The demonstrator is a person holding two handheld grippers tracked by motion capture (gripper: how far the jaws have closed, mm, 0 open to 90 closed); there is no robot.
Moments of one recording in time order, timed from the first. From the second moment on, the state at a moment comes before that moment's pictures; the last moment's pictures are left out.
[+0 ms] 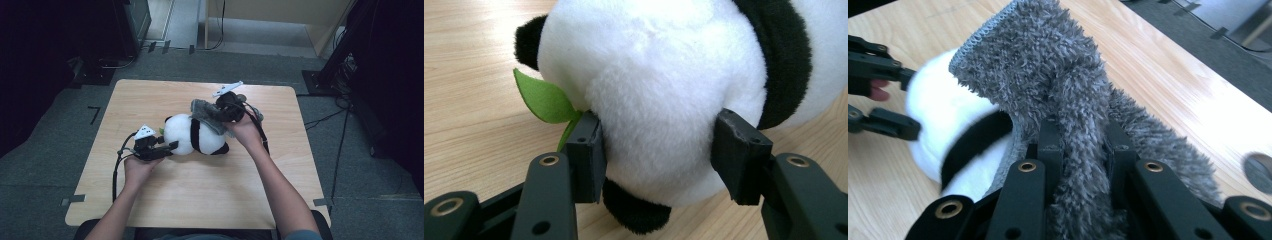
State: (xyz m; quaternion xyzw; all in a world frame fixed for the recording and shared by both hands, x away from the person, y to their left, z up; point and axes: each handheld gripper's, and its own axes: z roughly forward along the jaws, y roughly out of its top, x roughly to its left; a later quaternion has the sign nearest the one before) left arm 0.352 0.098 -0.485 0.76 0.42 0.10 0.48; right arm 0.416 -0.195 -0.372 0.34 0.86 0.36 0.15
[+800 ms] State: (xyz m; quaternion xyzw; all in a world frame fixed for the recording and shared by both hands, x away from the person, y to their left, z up) left arm 0.351 0.098 -0.485 0.76 0.42 0.10 0.49; right arm 0.422 -0.116 -0.369 0.31 0.86 0.39 0.11
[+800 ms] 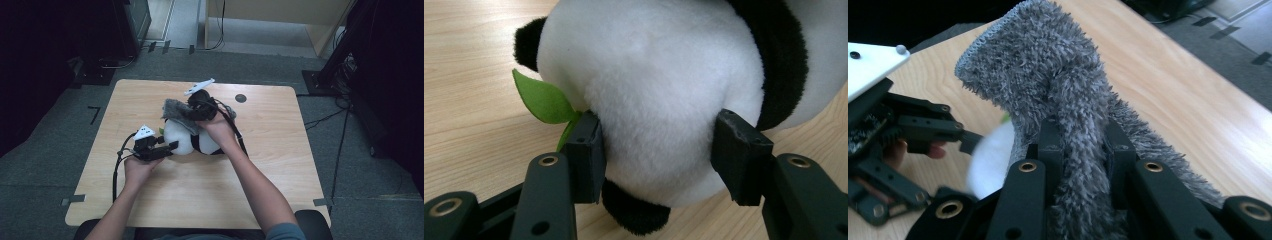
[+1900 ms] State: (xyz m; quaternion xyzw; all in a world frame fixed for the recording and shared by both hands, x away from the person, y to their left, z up) left arm 0.351 0.098 -0.485 0.76 0.42 0.10 0.49; right arm 0.406 -0.199 -0.376 0.35 0.84 0.38 0.16
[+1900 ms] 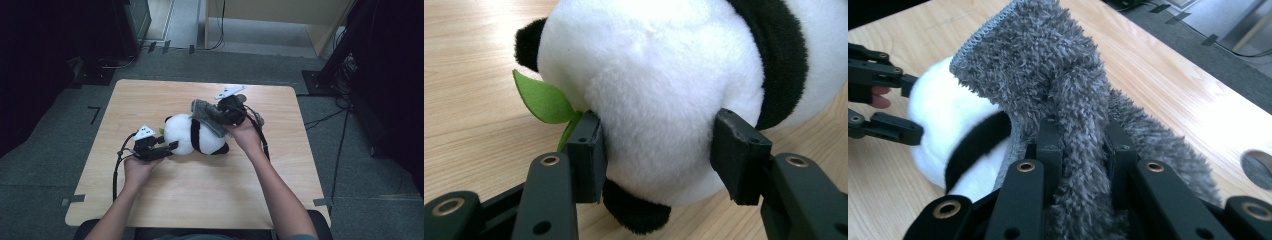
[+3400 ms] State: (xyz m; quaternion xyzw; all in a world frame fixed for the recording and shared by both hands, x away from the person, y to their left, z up) left arm 0.344 0.093 -0.490 0.75 0.43 0.12 0.49; right arm 0.385 -0.256 -0.432 0.42 0.77 0.45 0.17
